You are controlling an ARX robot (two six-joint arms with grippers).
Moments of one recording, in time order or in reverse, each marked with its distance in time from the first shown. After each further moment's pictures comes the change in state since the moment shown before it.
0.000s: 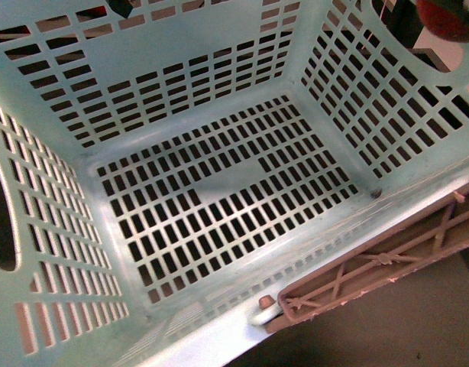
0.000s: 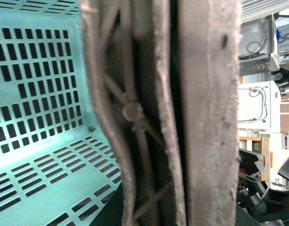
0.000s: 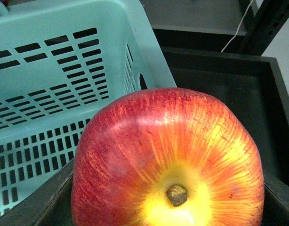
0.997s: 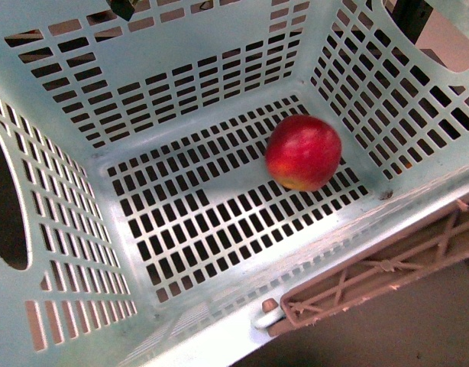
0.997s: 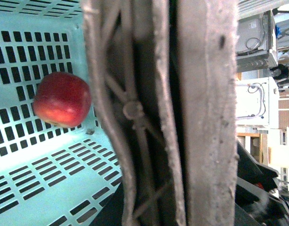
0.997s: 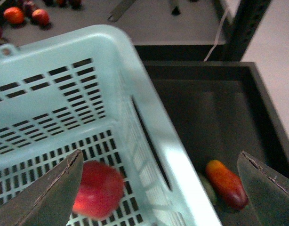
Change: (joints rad) left arm 0.000 0.000 -0.002 -0.002 0.004 0.001; right arm -0.013 -0.195 -0.069 -0.040 0.133 0.070
